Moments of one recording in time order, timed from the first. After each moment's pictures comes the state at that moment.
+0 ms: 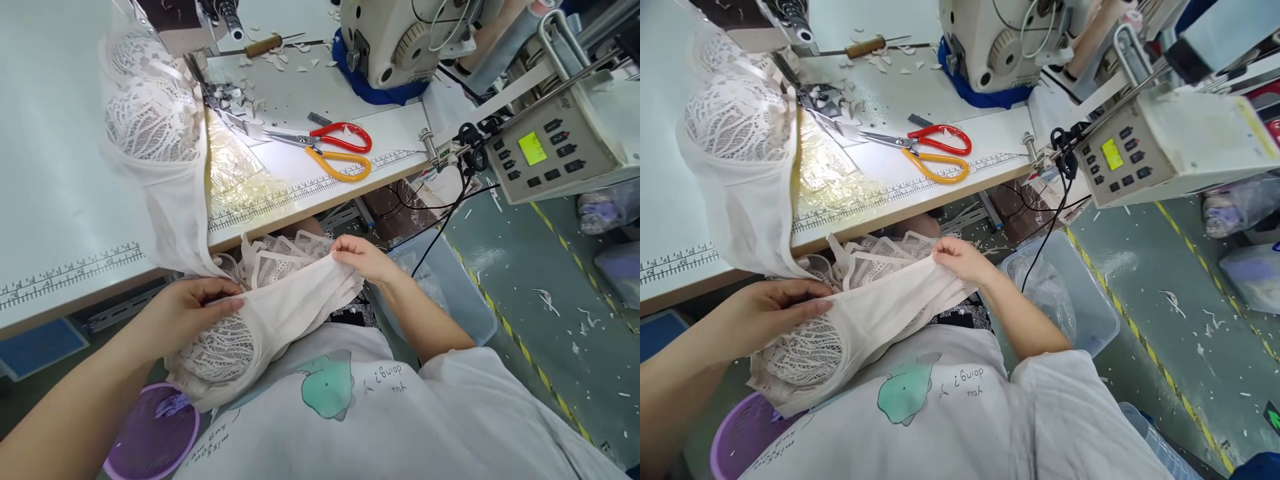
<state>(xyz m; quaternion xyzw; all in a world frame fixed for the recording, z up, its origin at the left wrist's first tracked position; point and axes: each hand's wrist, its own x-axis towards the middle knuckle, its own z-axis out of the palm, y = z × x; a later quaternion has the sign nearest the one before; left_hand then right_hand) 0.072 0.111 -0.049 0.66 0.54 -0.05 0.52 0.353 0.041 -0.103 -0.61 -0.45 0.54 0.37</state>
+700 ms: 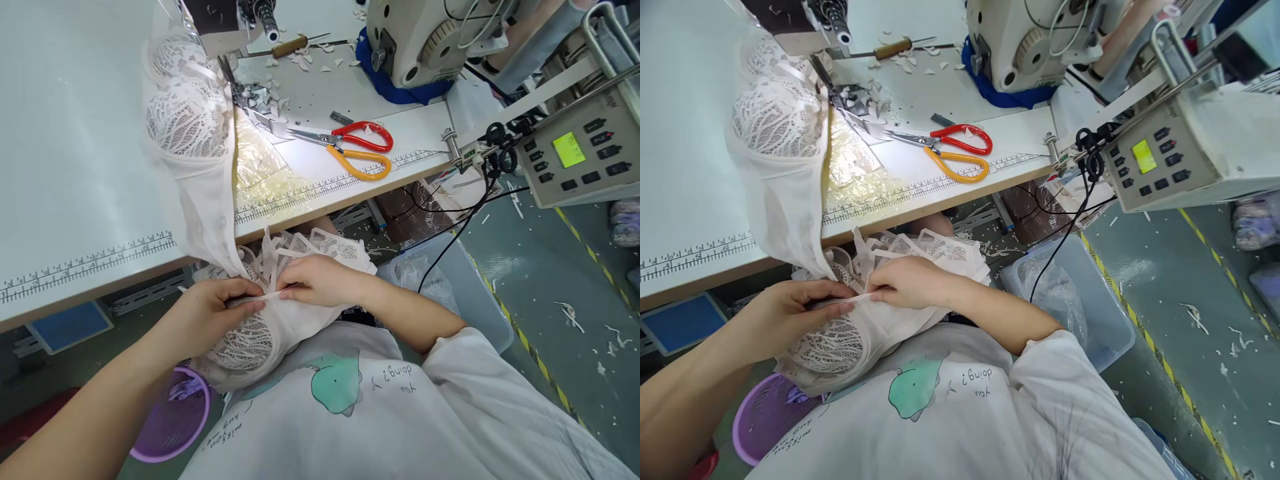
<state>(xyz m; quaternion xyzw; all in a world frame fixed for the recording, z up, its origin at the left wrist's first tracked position) 0.073 0.096 -0.036 0.70 0.51 -0.05 0.50 0.273 0.066 -0.066 -0.41 -0.78 0.44 0.15</state>
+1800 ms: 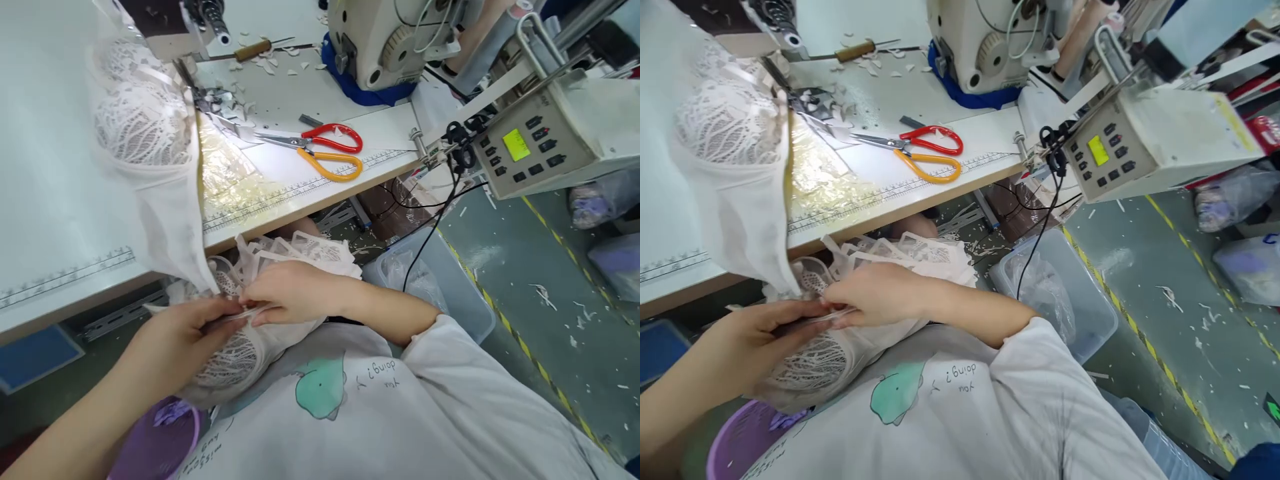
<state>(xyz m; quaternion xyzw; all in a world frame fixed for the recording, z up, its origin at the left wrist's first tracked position) 0.076 0.084 -0.034 0.74 0.54 -0.08 0.39 0.276 0.067 -0.048 -0.38 -0.83 0.38 0.16</state>
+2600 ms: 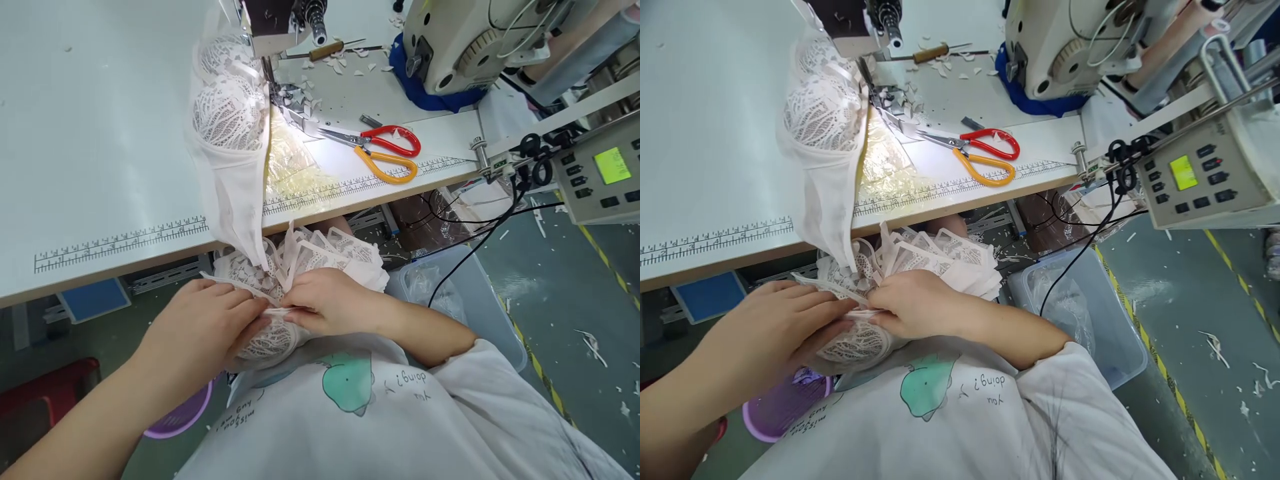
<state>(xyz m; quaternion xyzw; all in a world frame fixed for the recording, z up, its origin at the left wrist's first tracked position) 0.049 0.065 -0.012 0.94 0.31 -0.06 0.13 0.254 0.041 -0.051 -0.38 -0.85 0.34 0.15</state>
